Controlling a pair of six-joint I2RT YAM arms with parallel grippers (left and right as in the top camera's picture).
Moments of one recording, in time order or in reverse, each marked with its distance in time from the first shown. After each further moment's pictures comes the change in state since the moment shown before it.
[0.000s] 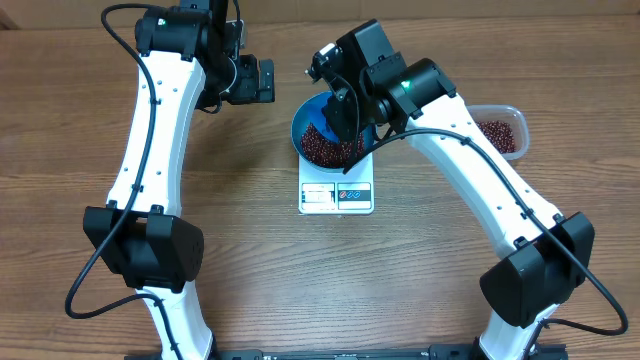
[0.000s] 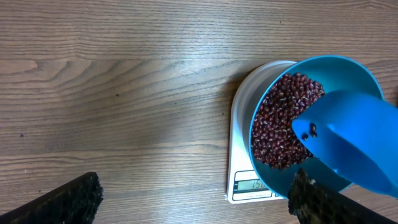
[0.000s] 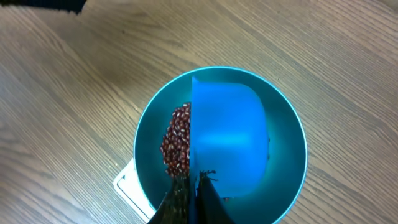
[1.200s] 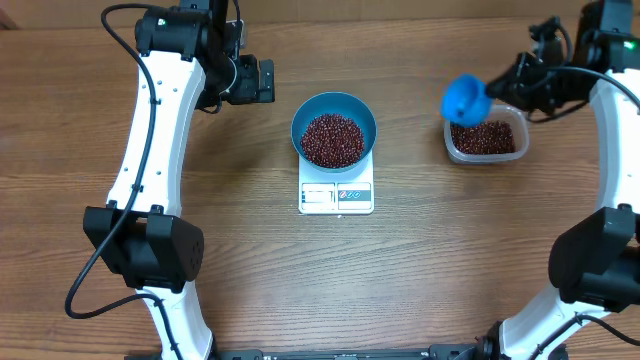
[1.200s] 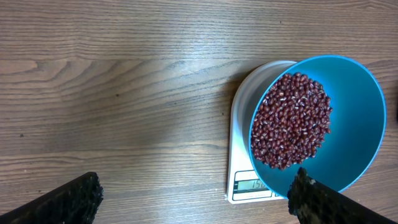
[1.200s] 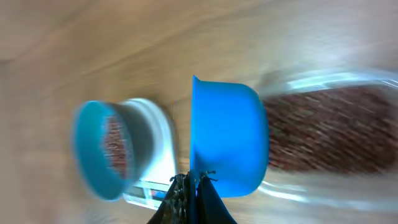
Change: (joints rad) left arm 0.000 0.000 0.000 0.000 0.000 0.000; right arm -0.752 0.000 0.002 -0.225 -0.385 0.248
